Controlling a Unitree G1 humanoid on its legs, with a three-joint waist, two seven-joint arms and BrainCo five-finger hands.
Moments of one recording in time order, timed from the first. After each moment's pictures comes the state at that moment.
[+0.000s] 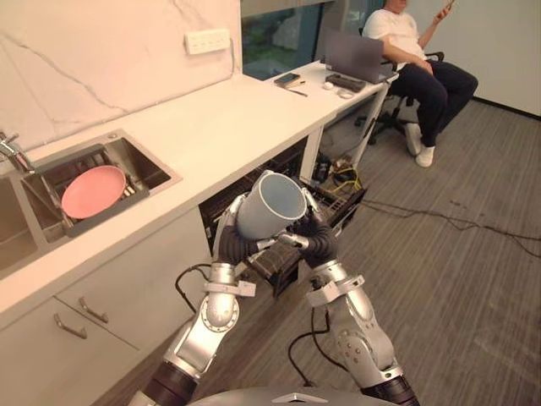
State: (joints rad) left arm -0.02 0.08 -0.46 0.01 0.34 -0.24 0.49; right arm 0.07 -0.11 0.30 -0.25 0.62 -0.14 0.22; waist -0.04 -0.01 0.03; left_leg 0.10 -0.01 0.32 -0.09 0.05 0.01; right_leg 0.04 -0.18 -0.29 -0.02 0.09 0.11
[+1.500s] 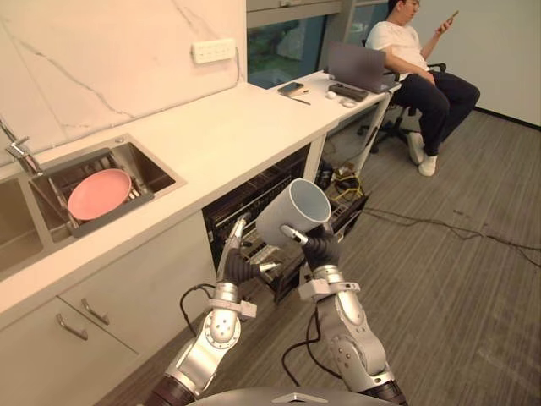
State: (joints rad) left arm 0.05 0.10 -0.50 0.10 0.24 -0.16 0.46; right arm 0.10 -0.05 0.27 -0.22 0.50 -0.10 -0.12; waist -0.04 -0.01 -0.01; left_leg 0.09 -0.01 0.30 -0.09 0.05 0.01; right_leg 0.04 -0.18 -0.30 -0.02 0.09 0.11
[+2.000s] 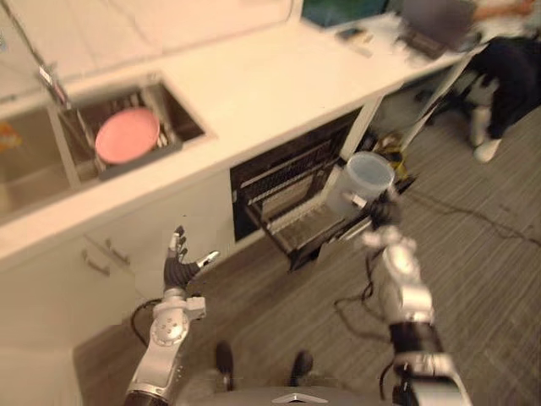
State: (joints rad) left arm 0.15 0.14 -0.17 0.13 -0.15 -0.14 0.25; right arm -0.41 -0.34 -0.13 0.24 0.35 0.03 -0.12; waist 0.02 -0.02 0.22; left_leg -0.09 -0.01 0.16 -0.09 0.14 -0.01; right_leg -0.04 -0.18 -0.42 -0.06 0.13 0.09
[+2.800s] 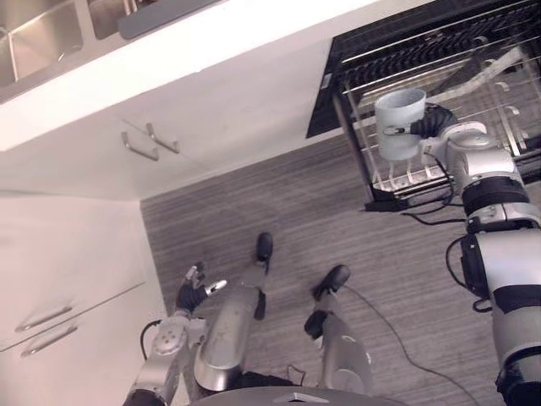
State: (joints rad) left arm 0.11 0.15 -0.22 0.42 -0.30 -0.11 0.08; right arm -1.17 -0.74 0.19 1.06 0.21 0.29 0.17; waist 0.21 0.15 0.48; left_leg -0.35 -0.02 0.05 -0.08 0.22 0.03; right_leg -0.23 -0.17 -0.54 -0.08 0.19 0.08
